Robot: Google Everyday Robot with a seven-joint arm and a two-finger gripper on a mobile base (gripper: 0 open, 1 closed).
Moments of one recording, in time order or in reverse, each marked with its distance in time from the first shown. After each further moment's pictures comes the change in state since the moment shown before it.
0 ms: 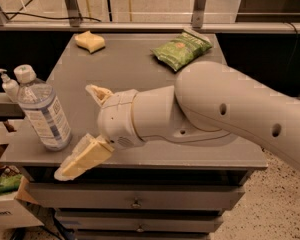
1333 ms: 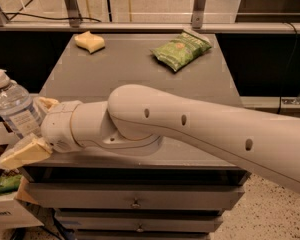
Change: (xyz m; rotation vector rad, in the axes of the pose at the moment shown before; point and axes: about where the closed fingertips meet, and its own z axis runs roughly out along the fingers) arm -0.024 0.000 0.120 -0.026 -0.154 0.078
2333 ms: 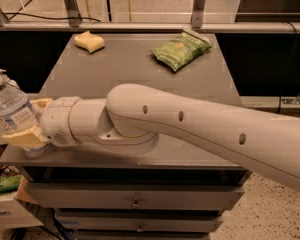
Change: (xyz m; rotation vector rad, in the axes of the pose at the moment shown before) arm -0.007 -0.016 0.009 0.037 -0.044 0.041
